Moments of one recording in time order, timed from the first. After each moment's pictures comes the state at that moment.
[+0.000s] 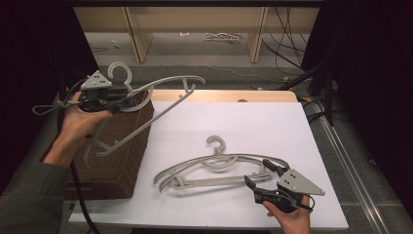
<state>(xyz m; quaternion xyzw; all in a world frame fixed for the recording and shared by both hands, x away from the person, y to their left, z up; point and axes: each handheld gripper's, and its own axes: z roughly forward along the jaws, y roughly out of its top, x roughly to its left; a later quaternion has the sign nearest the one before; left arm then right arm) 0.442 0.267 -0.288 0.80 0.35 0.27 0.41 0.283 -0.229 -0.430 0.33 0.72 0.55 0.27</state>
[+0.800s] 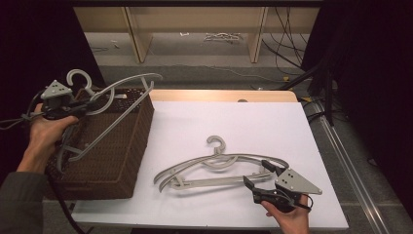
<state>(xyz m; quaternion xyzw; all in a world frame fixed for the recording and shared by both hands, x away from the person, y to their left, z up) 0.443 0.364 -0.325 0.74 0.43 0.32 0.41 0.285 -0.226 -0.433 0.34 0.72 0.54 0.27</state>
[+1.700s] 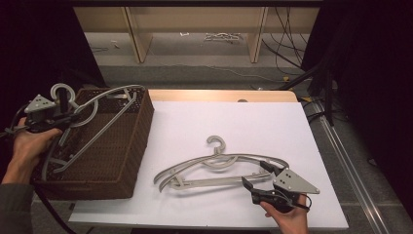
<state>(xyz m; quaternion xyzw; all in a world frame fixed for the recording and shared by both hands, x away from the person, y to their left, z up) 0.430 0.413 -0.359 0.74 0.46 0.31 0.38 0.285 -0.224 -0.435 0.33 0.73 0.54 0.26</state>
